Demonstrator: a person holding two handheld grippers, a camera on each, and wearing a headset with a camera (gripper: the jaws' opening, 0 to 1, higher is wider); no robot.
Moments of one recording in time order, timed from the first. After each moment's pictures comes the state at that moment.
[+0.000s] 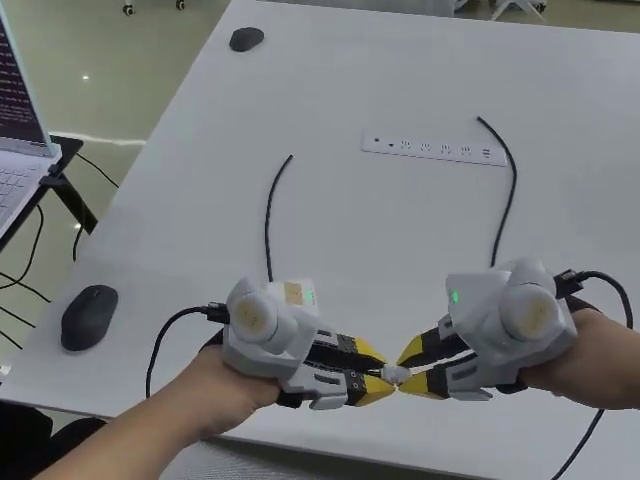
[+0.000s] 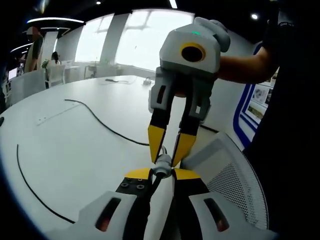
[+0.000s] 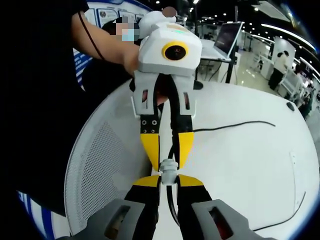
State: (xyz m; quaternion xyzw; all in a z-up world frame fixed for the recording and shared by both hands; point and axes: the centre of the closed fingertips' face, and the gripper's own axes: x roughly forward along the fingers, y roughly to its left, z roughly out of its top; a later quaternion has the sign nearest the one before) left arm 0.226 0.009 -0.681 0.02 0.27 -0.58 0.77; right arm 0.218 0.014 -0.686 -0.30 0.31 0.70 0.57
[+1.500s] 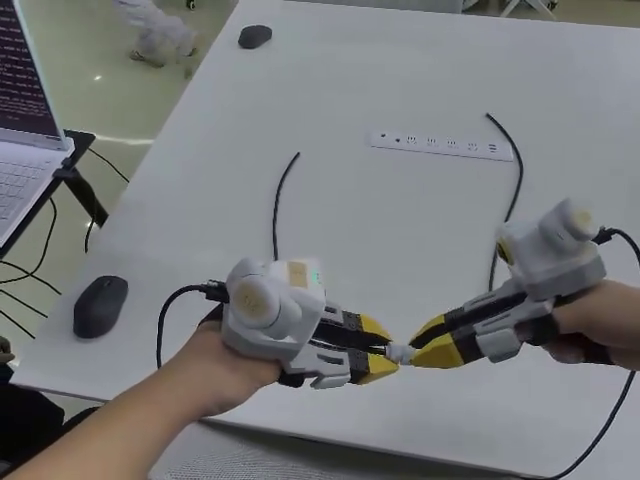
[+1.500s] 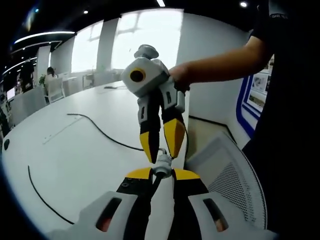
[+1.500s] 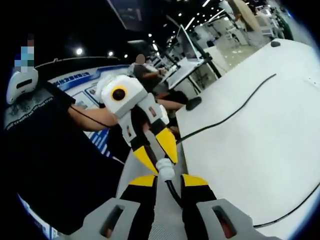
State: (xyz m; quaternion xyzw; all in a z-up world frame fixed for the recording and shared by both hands) left arm 0.224 0.009 -0.655 0.08 0.23 -0.58 0.78; right arm 0.220 0.014 -0.658 0.05 0.44 0.71 0.55
